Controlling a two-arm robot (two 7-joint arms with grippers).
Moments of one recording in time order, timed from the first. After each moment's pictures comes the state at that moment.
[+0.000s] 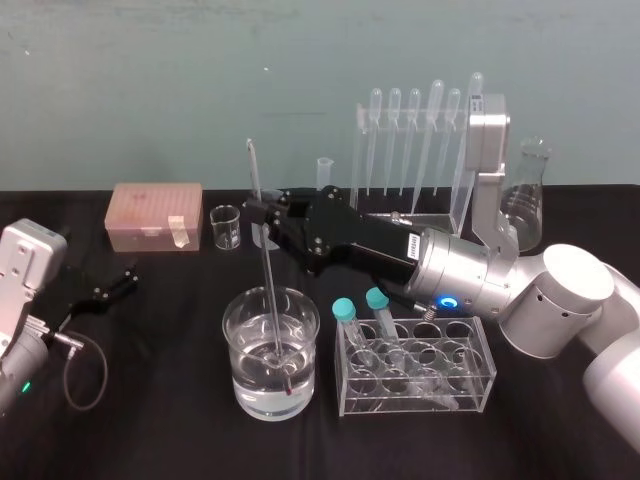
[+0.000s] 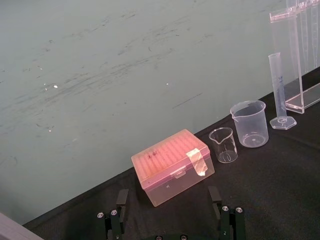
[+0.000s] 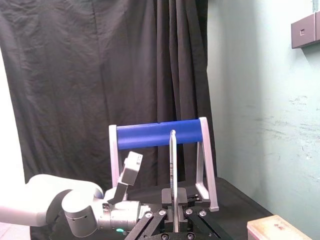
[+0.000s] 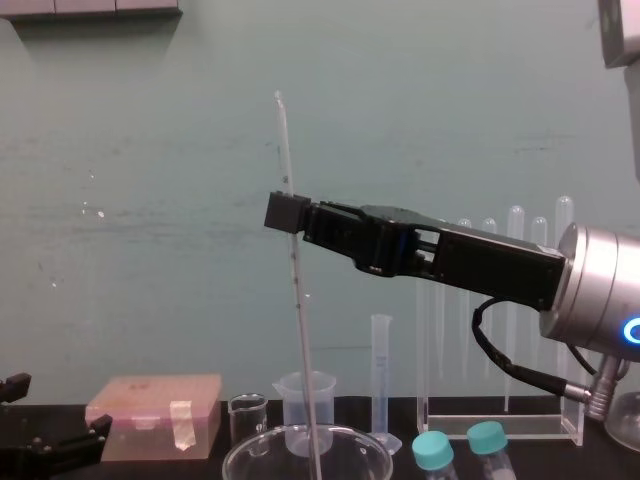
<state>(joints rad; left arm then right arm) -0.20 0.60 0.45 -1.41 -0.25 -0.12 0.03 0.52 0.41 -0.62 -1.37 0.78 -0.10 0.85</state>
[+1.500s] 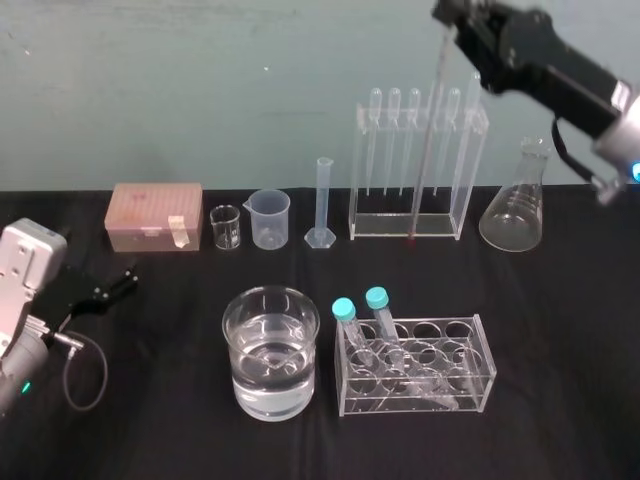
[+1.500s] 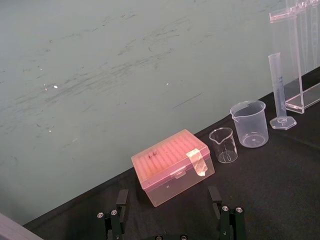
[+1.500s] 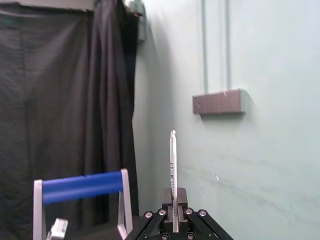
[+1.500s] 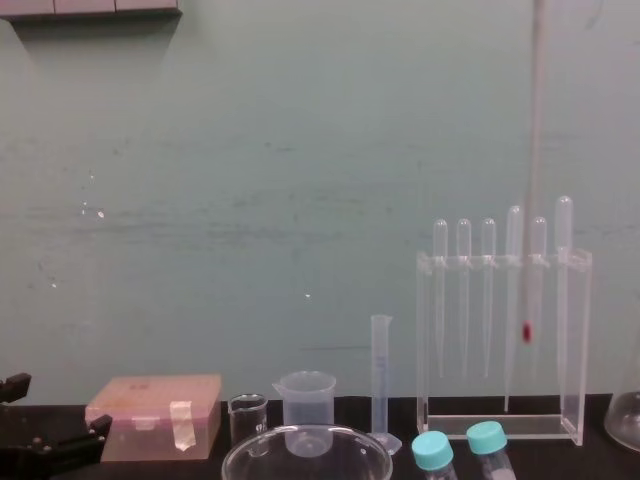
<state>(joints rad) -0.20 0.60 0.45 -1.41 -0.25 -0.12 0.03 0.47 0.69 -0.35 -1.70 0.95 0.00 0.58</state>
